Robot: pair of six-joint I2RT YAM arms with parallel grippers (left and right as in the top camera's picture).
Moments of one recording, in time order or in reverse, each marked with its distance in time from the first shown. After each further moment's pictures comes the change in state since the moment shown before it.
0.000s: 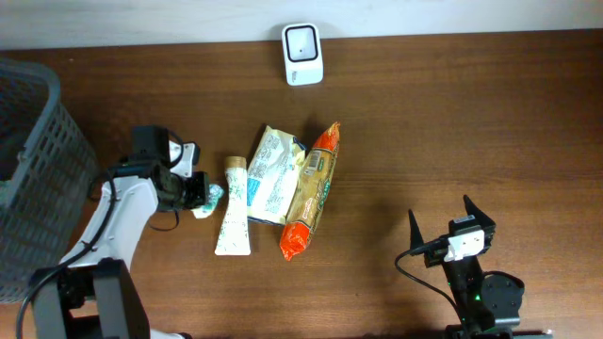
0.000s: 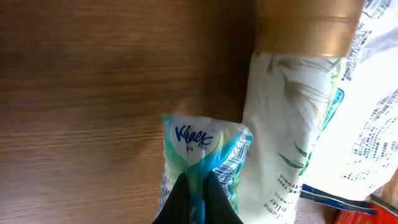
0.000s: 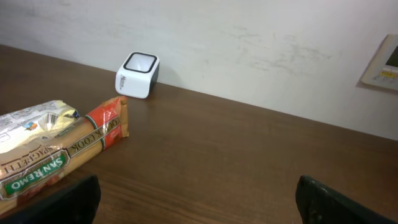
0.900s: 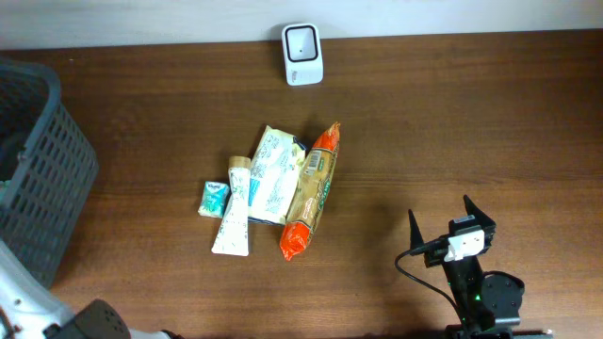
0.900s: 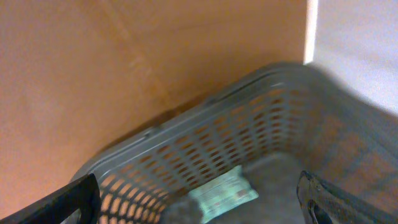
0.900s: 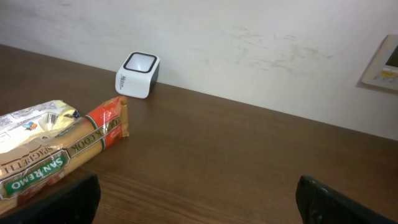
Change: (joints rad) left arm 0.550 0.016 1.051 -0.189 -0.668 0.111; right arm 0.000 0.000 0.000 0.000 0.000 0.000
